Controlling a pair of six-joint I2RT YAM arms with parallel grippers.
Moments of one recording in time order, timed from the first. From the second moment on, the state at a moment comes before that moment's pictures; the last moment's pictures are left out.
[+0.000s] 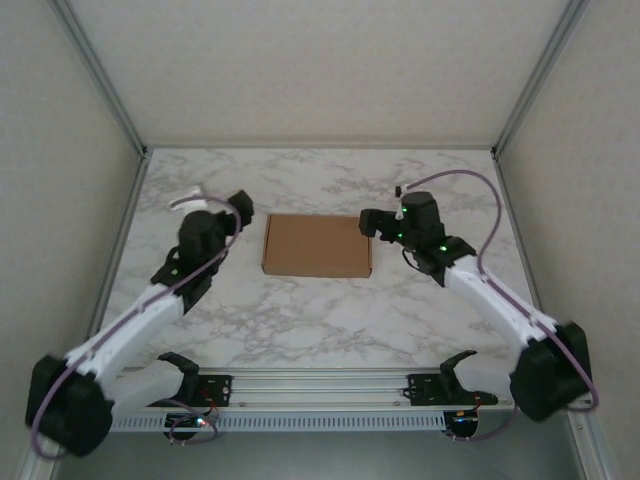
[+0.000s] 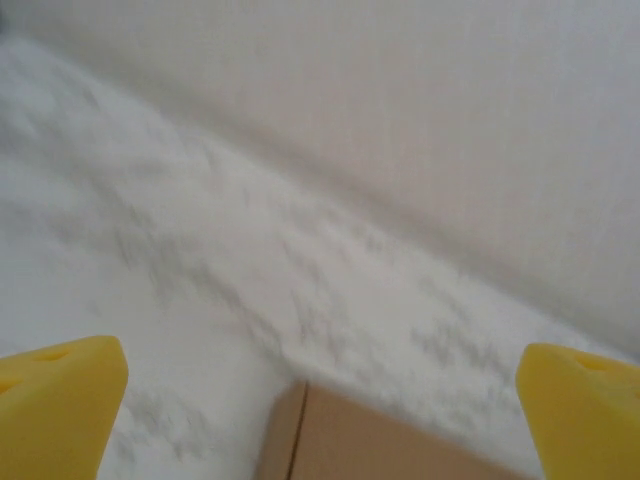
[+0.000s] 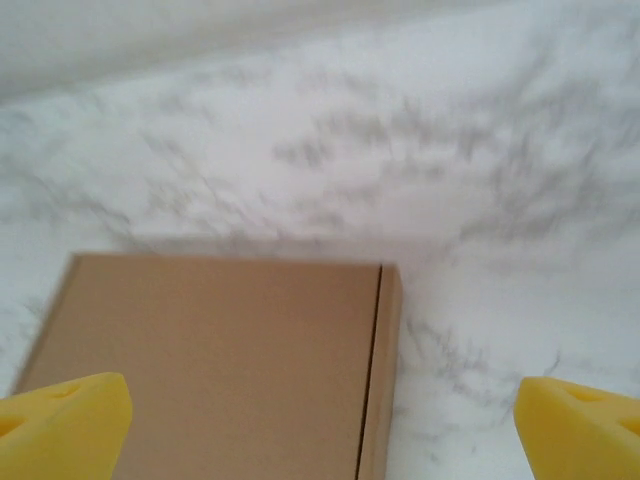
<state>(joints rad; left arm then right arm) -0.37 0.99 0.66 0.16 -0.45 -0.59 0.48 1.17 0.90 -0.25 0.09 0.39</state>
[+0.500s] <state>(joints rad) 0.03 1.33 0.29 0.70 -0.42 -0.24 0.40 1.16 0.58 0.24 0.17 -0.08</state>
